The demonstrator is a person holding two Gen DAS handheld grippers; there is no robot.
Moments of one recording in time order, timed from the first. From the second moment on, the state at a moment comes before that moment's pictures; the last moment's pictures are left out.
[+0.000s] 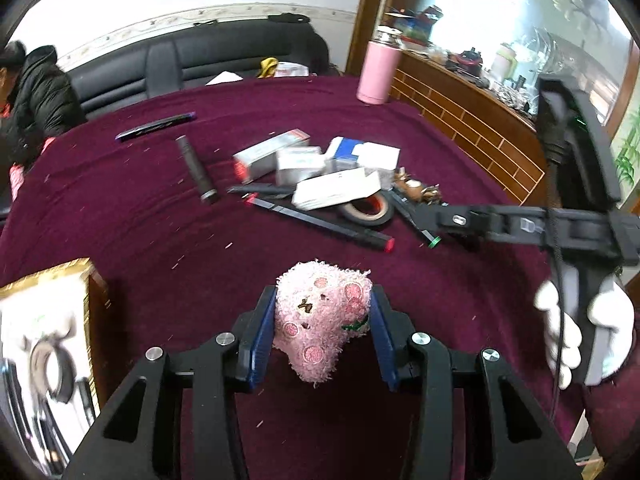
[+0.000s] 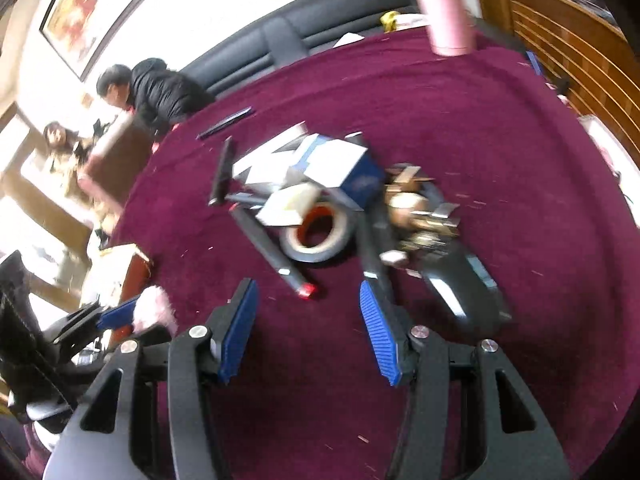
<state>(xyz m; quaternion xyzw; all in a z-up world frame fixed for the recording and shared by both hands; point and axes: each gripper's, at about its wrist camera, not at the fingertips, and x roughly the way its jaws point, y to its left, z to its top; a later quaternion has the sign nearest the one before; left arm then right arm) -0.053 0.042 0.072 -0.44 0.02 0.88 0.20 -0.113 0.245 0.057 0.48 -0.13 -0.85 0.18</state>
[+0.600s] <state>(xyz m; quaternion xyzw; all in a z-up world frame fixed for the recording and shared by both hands) -0.029 -0.023 0.062 -0.45 -0.04 0.88 0.18 -0.170 0.126 0.023 0.54 0.07 -0.83 0.15</state>
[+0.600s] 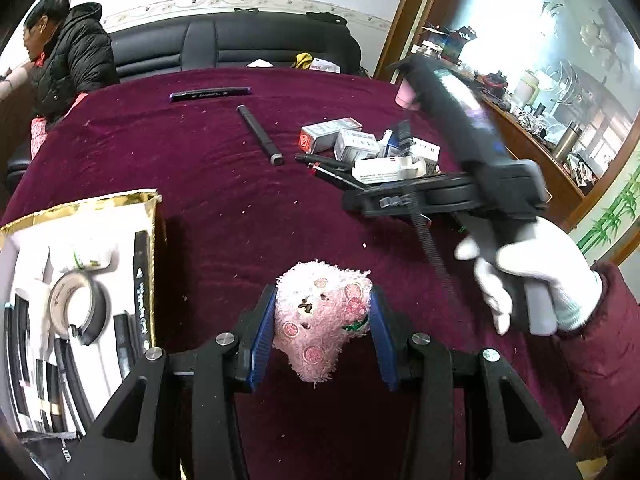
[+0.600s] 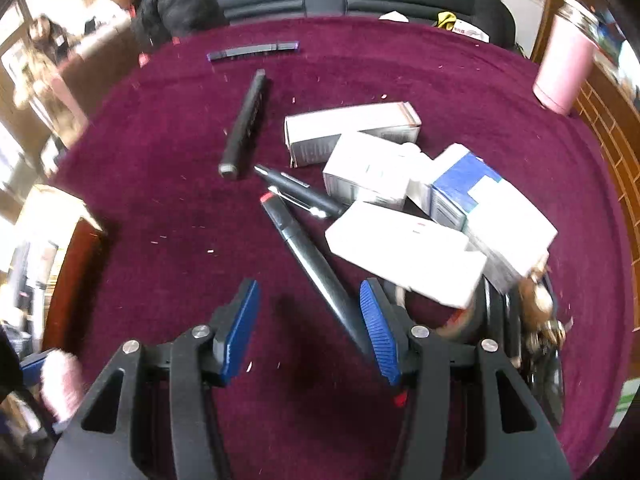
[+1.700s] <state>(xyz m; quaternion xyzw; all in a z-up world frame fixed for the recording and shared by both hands) 0.036 -0.200 0.100 -0.41 -0.09 0.91 0.04 -0.041 0.027 0.075 0.55 -0.20 -0.74 0.34</state>
